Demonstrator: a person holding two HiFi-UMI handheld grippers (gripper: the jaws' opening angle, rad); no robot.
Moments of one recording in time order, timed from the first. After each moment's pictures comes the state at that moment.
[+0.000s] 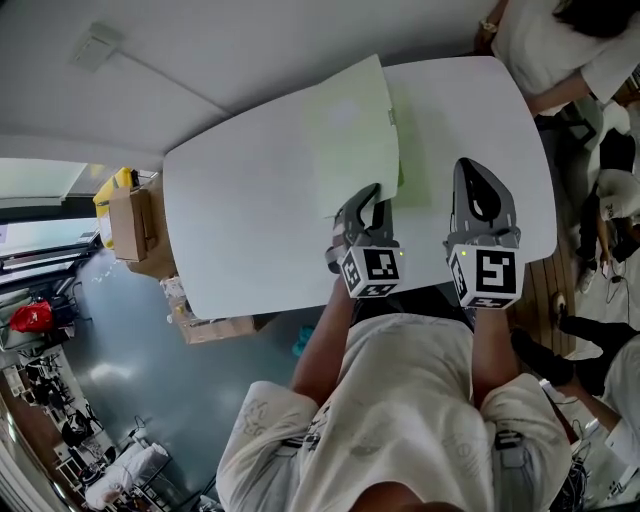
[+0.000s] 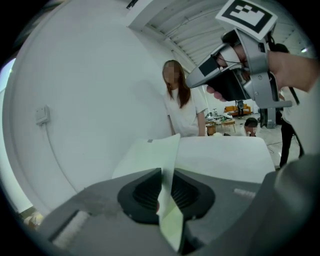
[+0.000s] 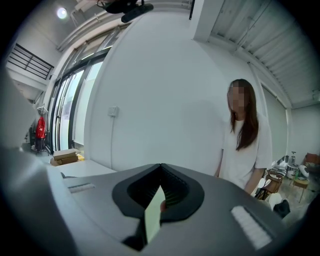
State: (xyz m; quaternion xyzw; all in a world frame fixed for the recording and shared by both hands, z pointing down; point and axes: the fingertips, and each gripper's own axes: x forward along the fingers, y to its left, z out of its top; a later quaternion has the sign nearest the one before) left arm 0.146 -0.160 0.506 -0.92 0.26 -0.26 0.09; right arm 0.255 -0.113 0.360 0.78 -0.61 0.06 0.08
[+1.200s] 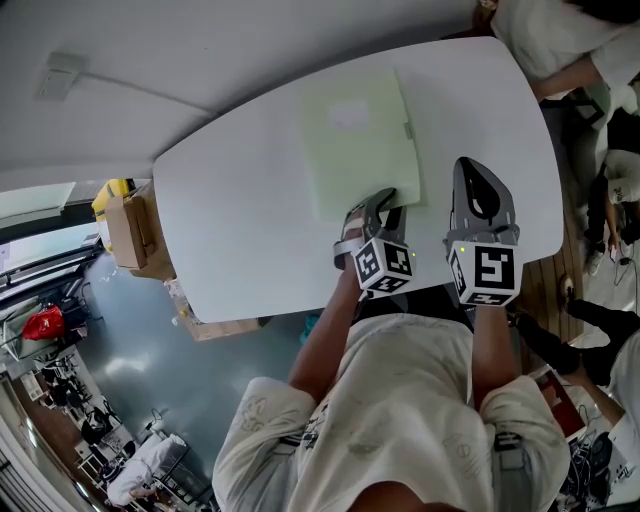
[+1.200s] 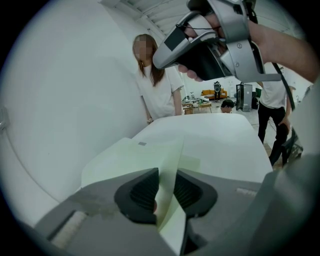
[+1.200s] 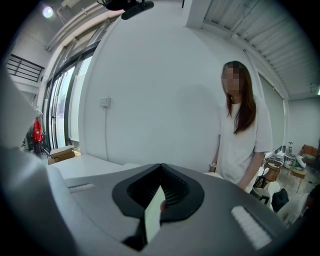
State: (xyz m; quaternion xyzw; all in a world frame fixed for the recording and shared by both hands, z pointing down) left arm 0.187 -0.135 0.592 -0.91 0.13 -0.38 0.11; right arm 0.288 -0.126 0.419 0.79 -0.60 0.11 0.09
